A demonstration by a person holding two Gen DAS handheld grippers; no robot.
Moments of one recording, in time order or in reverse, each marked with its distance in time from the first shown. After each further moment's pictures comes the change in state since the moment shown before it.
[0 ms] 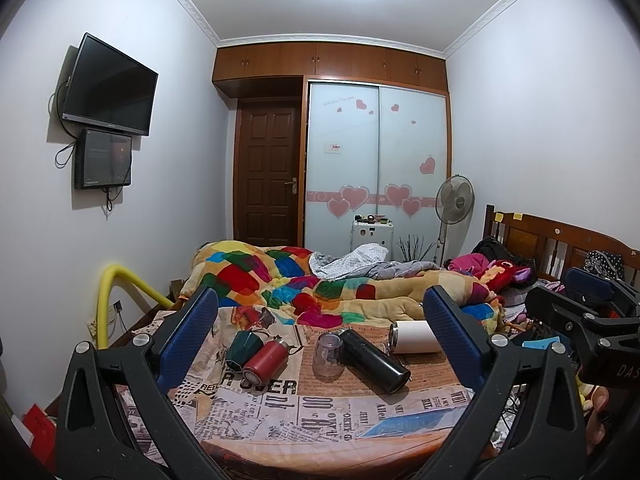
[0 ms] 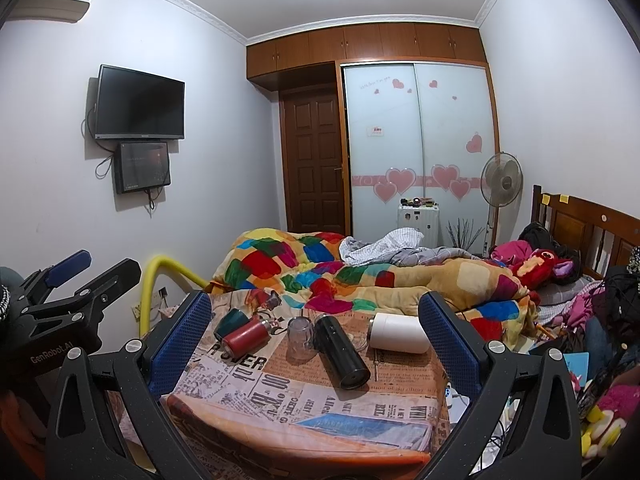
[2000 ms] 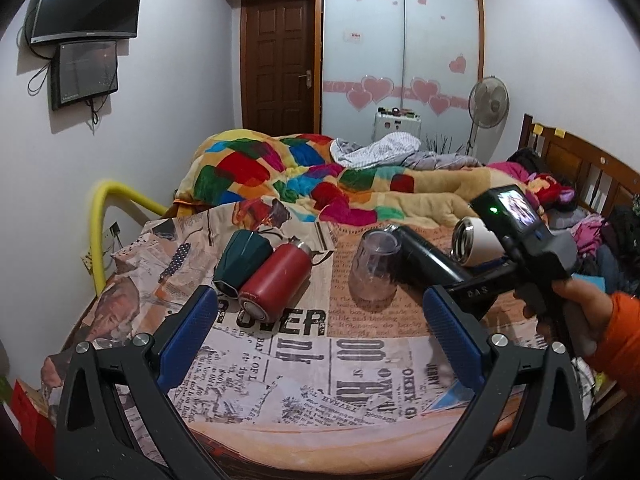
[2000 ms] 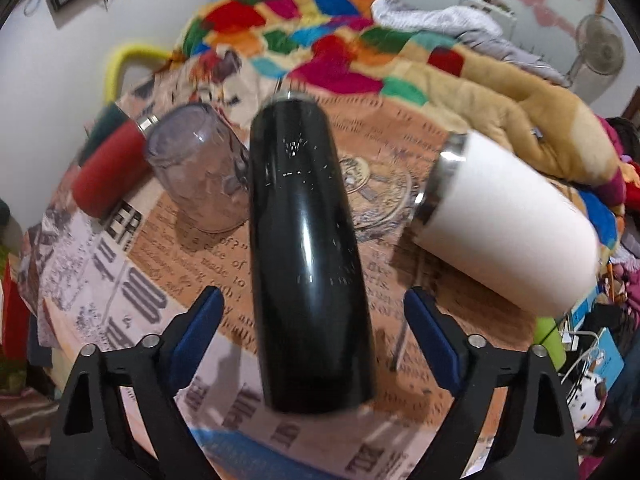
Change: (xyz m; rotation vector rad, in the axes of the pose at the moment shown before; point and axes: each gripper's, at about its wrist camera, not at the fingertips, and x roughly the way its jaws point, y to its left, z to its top) left arm 0.192 0.037 -0.112 0.016 0.399 0.066; right arm 0.347 -0.061 -0.129 -0.142 0.935 0.113
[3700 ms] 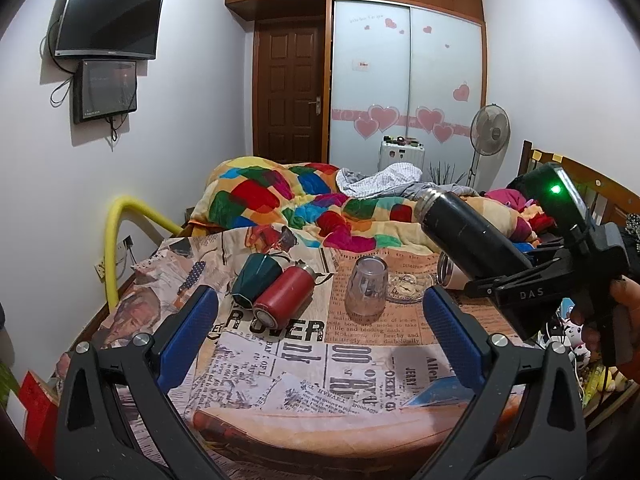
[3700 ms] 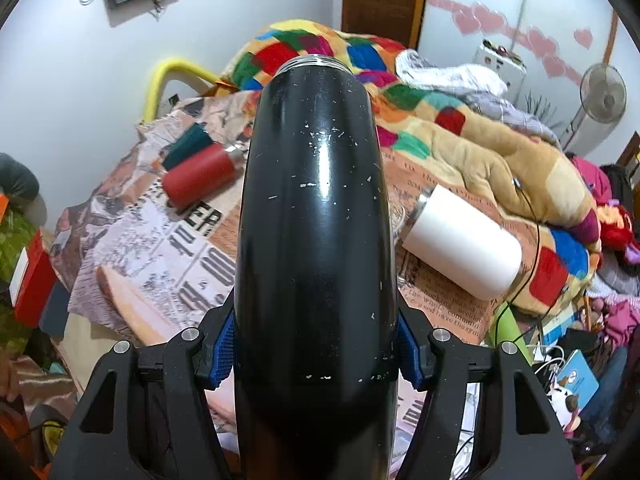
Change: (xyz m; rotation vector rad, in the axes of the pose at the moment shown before) left arm -0.076 -0.003 0.007 -0.039 -0.105 0.022; right arm -0.122 0.036 -0.045 -0.112 -0.178 0.012
